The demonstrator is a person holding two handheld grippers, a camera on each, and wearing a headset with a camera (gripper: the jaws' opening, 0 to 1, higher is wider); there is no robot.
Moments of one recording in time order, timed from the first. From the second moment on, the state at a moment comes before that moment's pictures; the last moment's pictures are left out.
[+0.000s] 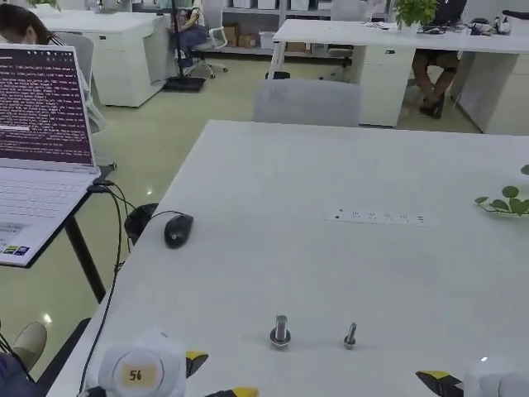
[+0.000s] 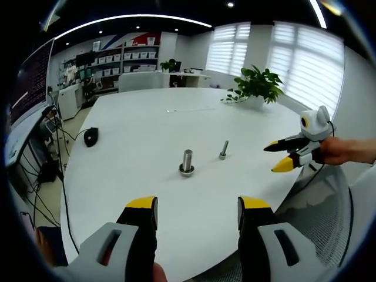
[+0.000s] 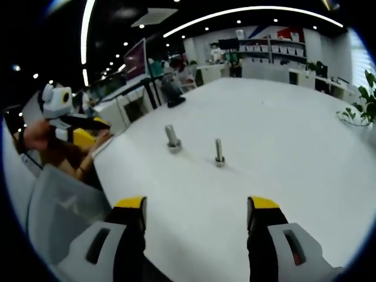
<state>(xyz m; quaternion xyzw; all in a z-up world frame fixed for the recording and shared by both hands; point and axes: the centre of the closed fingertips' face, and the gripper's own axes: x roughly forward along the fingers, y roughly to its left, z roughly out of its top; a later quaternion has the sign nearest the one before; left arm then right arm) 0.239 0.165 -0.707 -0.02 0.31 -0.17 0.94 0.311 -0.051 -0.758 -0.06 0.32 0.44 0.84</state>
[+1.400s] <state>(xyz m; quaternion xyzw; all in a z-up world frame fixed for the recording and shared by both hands) 0.231 0.167 -0.707 -0.03 0.29 -0.16 0.94 0.292 -0.059 -0.771 -0.07 0.35 0.43 0.83</state>
